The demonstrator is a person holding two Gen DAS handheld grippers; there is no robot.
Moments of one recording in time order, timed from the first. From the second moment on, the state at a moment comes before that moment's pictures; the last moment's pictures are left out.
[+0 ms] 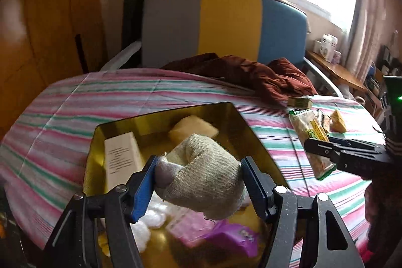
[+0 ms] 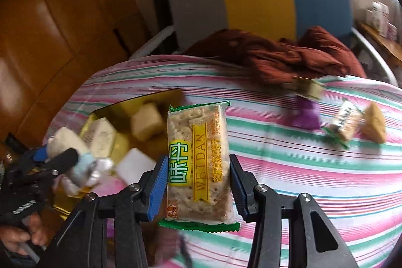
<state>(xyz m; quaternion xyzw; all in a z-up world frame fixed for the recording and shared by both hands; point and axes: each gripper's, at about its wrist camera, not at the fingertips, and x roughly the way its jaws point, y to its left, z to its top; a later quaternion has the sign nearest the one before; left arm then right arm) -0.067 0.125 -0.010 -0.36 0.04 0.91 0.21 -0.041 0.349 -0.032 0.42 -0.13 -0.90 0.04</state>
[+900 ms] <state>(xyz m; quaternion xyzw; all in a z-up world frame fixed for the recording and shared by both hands) -0.094 0.075 -0.008 -0.36 0.00 0.92 0.15 -0.053 0.278 -0.038 0.42 -0.08 -0.90 0.01</state>
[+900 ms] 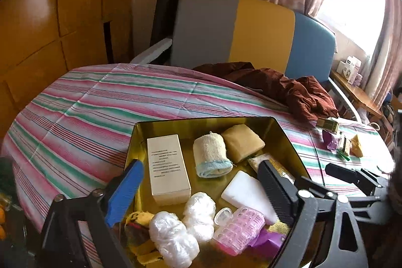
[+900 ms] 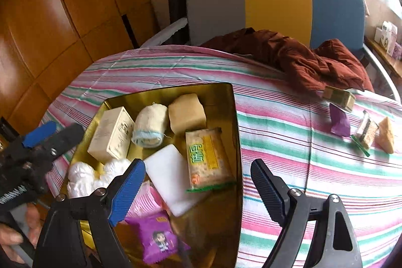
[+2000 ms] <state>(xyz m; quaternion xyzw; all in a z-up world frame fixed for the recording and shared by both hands) -0.051 0.090 -0.005 -0.35 0.04 0.92 0.18 -0.013 0.317 -0.030 0.40 -0.07 -0.91 -0.06</state>
